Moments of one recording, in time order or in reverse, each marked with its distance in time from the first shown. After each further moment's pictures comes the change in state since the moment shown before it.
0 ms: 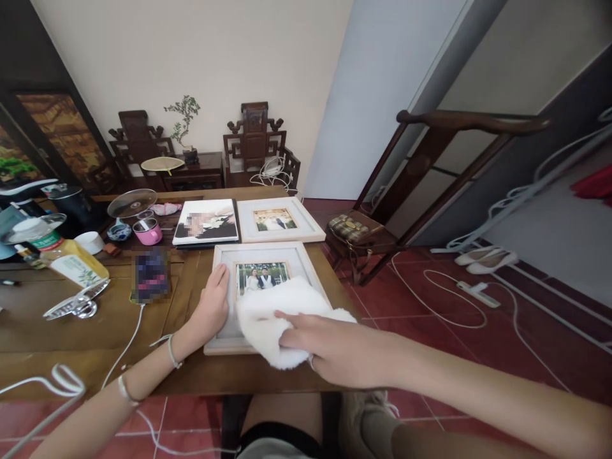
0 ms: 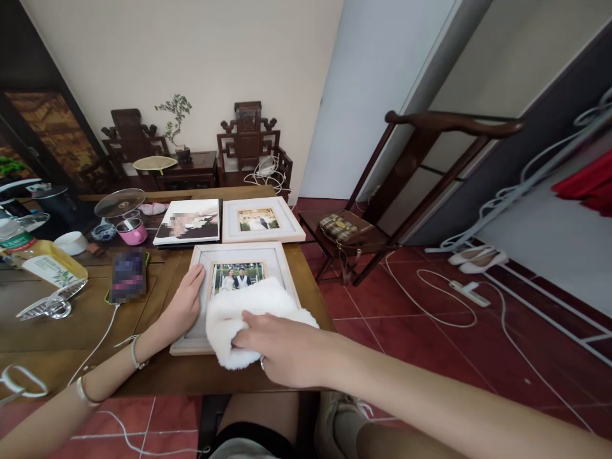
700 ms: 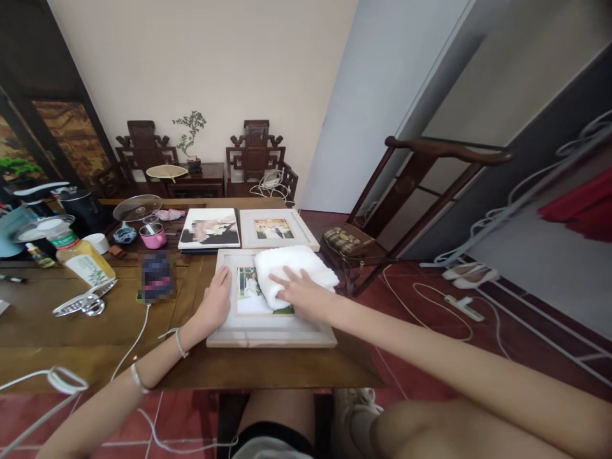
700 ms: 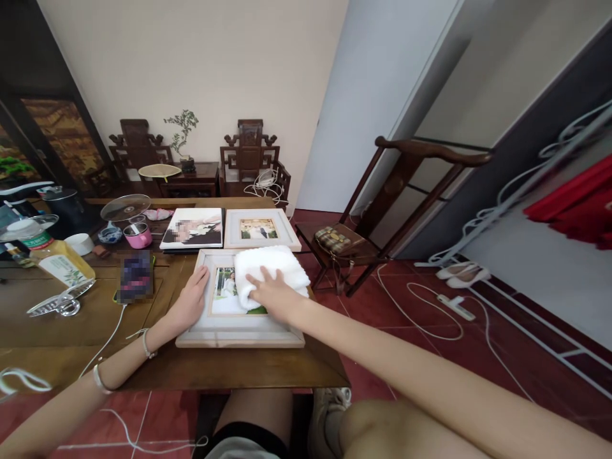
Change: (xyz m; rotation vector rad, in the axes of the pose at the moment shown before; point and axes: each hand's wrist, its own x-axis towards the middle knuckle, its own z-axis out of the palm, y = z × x) left_hand 0.003 0.001 -0.014 0.054 -0.098 -0.036; right_hand 0.052 0.039 -0.003 -0.534 0.057 0.204
